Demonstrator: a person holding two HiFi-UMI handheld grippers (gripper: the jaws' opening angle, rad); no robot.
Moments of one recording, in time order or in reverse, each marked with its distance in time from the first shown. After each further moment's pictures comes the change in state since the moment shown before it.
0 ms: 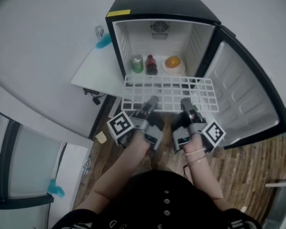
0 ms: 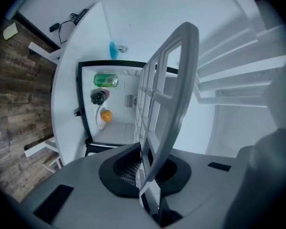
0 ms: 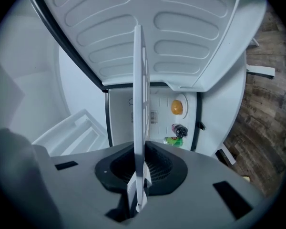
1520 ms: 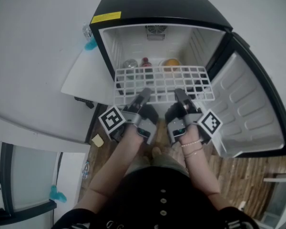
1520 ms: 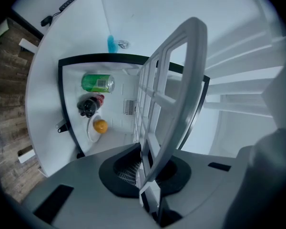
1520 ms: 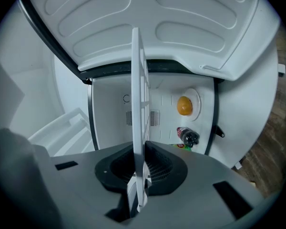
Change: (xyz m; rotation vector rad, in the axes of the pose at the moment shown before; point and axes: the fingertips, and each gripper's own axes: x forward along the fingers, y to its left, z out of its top) left arm 0.069 0.012 0.060 0.010 -0.015 -0.022; right arm 0.094 -0.008 0.026 -0.005 0.038 0.028
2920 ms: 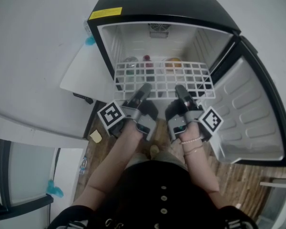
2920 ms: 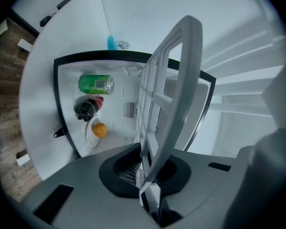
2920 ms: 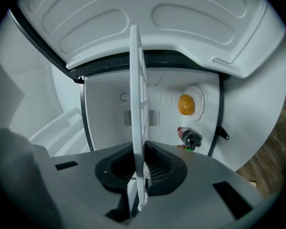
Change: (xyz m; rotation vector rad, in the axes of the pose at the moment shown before) left arm 0.006 0.001 0.004 0.009 -0.013 -0.007; right arm 0.009 -0.001 0.003 0.008 0.026 0.018
